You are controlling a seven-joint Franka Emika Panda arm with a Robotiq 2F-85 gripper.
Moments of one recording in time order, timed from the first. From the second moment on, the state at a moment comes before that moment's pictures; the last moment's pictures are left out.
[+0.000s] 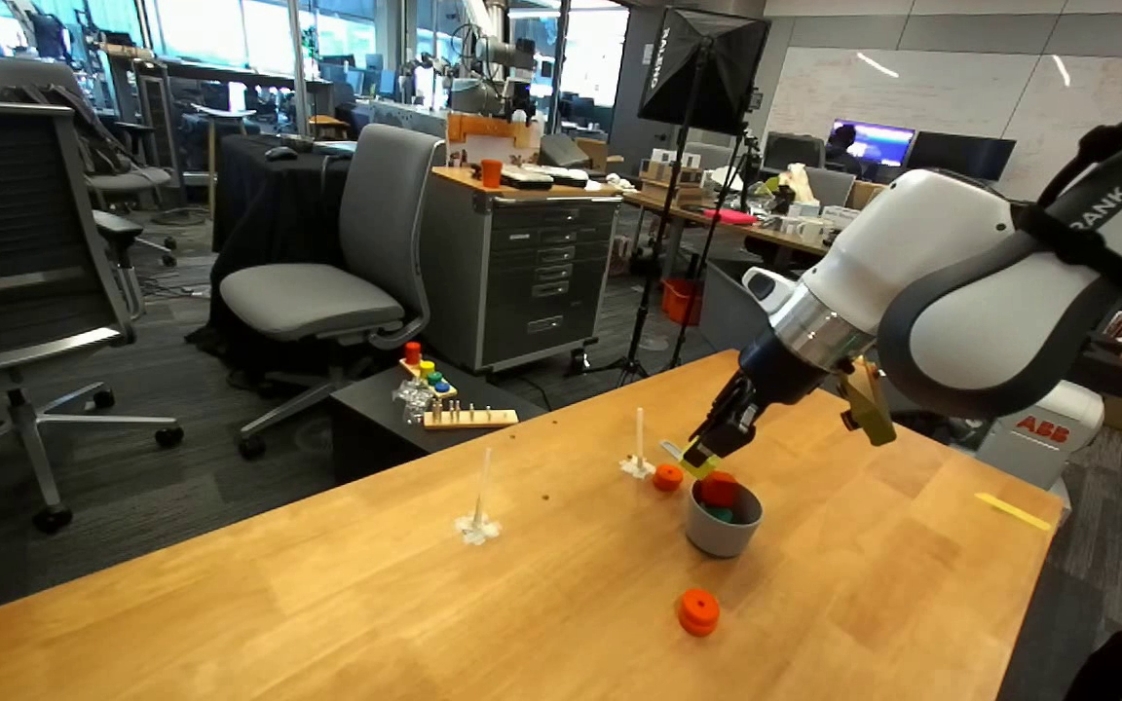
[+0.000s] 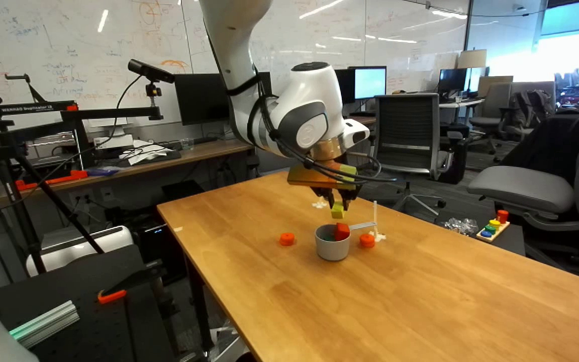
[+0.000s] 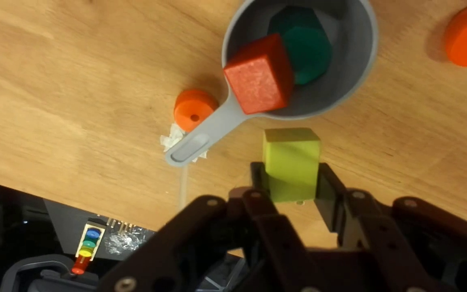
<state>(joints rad) -0.16 0.58 0.26 -2.19 -0.10 3.13 -0.41</state>
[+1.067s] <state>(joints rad) -0.09 0.53 0.17 -2.27 -0.12 3.16 -0.37</state>
